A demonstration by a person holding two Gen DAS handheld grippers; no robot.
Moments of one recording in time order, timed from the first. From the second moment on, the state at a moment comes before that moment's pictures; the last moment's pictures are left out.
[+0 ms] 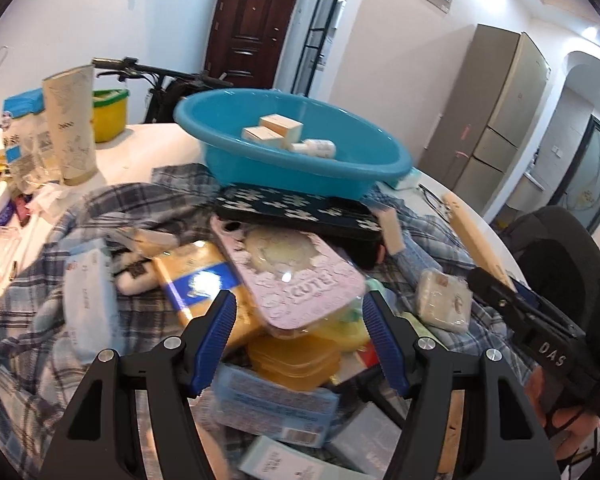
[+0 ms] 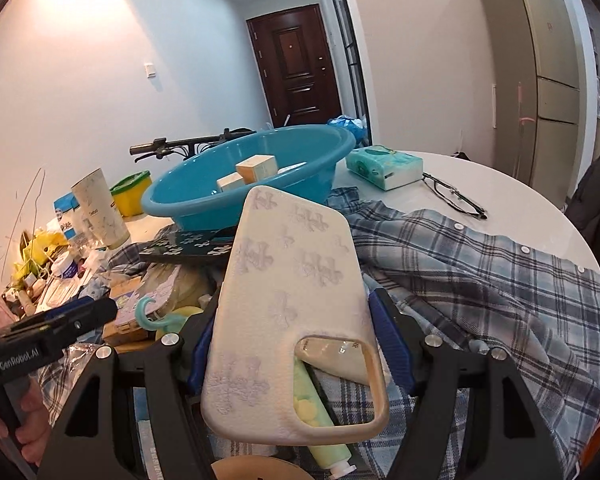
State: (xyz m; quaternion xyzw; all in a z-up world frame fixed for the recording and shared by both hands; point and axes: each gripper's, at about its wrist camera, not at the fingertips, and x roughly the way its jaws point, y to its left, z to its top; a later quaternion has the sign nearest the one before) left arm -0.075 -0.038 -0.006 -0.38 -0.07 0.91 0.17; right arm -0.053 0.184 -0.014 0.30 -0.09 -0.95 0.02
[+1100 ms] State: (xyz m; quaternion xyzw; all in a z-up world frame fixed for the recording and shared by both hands) left arm -0.057 -0.002 0.009 -0.36 -0.05 0.91 0.22; right arm -0.052 0.198 -0.020 0.31 -0.11 -0.94 0.03
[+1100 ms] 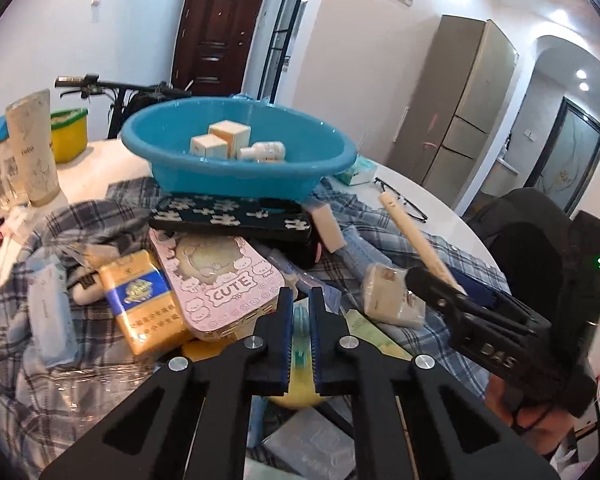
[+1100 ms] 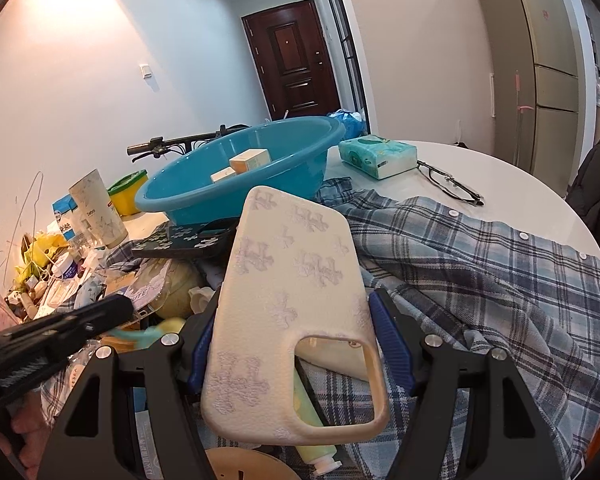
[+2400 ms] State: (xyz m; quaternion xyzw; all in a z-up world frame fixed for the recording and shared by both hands) left arm -0.046 -0.013 0.005 -0.34 -0.04 0.92 0.21; right arm -0.050 0.190 -0.022 0.31 -0.10 -0.94 0.03
